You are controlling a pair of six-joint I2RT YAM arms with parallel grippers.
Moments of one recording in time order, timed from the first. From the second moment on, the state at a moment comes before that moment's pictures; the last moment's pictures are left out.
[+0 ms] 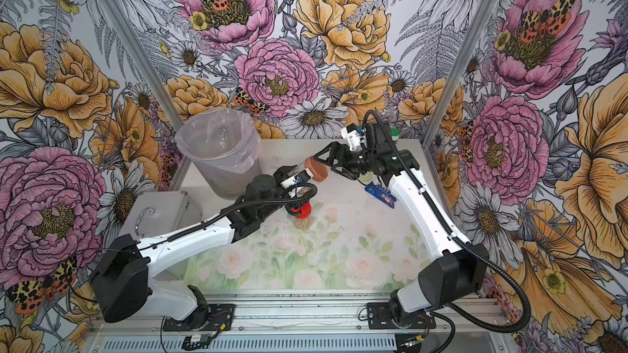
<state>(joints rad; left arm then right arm) -0.80 1.43 0.94 0.22 -0.15 0.50 0.29 1.49 1.55 -0.75 -0.75 0.64</state>
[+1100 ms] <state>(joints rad) -0.80 1.46 0.95 0.23 -0.15 0.51 0.34 1.58 1.62 -0.80 -0.68 0.58</state>
